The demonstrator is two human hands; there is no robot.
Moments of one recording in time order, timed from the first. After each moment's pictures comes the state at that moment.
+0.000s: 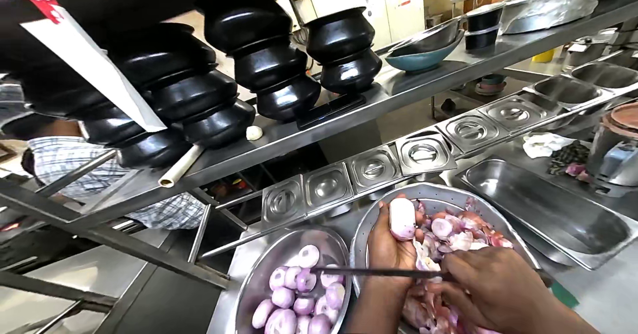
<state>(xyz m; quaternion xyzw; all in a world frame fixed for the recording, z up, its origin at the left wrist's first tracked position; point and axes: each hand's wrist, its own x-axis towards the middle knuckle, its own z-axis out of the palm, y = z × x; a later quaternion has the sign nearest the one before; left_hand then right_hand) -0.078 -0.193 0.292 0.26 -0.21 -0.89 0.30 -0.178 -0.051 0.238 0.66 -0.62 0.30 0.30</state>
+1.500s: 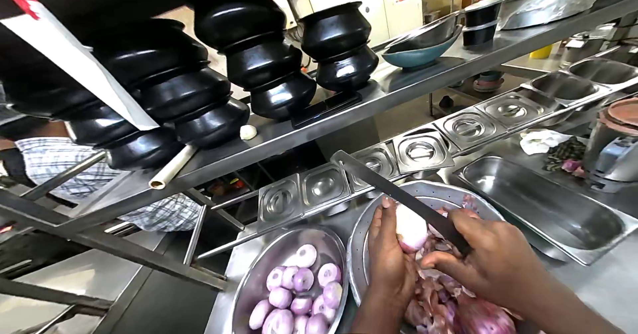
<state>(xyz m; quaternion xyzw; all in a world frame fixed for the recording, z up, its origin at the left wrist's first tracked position) -0.072 -0.174 0.295 0.24 -0.37 -0.82 0.36 -0.185 -0.061 0.267 0.54 -0.71 0.39 0.23</state>
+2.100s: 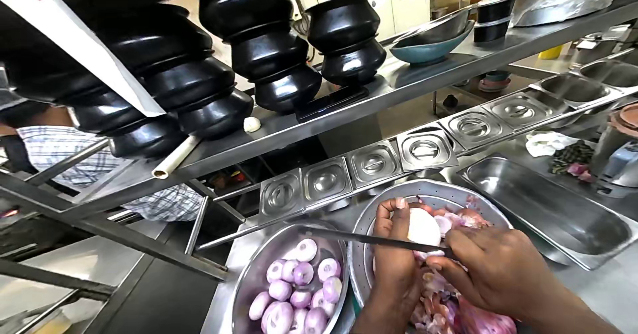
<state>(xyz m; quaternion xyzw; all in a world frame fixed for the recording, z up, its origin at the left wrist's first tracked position) -0.071 -0.166 0.297 0.21 -0.43 -0.79 0.39 -0.182 -0.062 0.269 0.63 -0.62 0.33 0.33</state>
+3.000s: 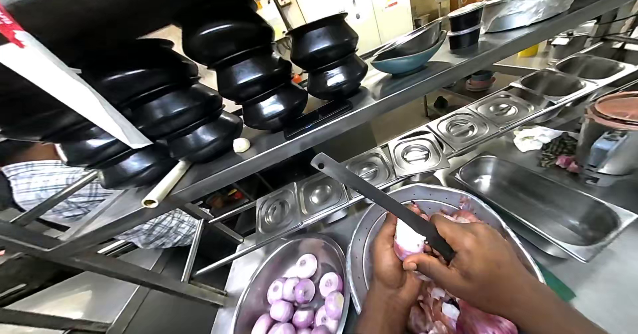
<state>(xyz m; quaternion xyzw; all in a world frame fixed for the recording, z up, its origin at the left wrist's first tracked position) -0.074 -0.178 0.287 0.14 -0.24 -0.93 0.23 -0.172 -0.072 0.276 0.54 -0.71 0.43 0.16</state>
